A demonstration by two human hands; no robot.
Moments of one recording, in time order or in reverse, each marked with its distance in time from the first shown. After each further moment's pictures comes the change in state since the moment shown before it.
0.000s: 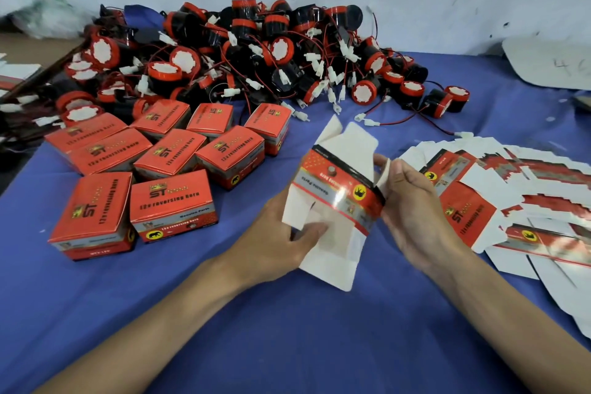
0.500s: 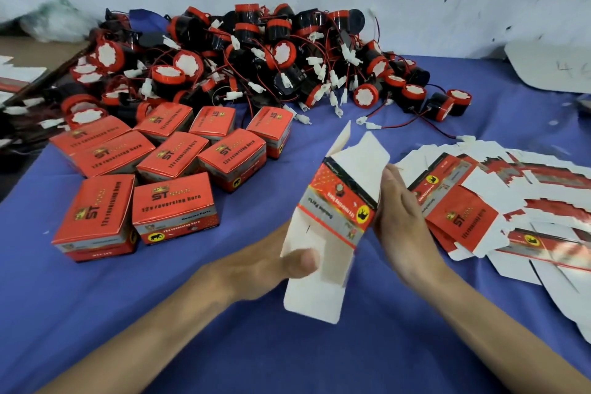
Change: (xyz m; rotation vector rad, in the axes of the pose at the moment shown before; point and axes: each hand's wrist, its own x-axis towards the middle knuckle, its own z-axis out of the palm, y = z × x) left_hand -0.019 0.025 -0.018 -0.231 -0.438 -0.133; right_hand -0.019 0.005 0.018 -0.436 0.001 -0.248
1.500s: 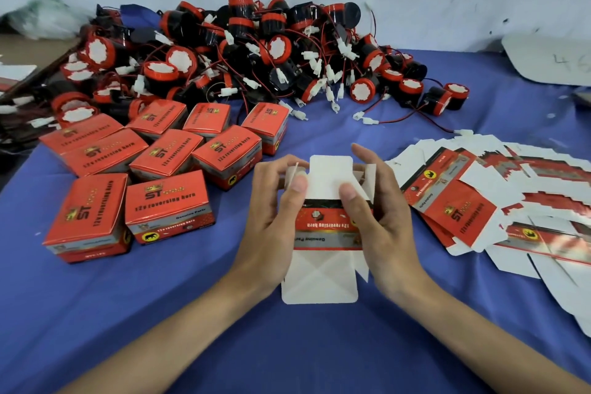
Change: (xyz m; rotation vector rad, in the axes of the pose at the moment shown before) left_hand 0.032 -0.003 0.021 -0.169 0.723 0.270; right_hand -0.019 -0.004 0.017 0.154 -0.040 -0.161
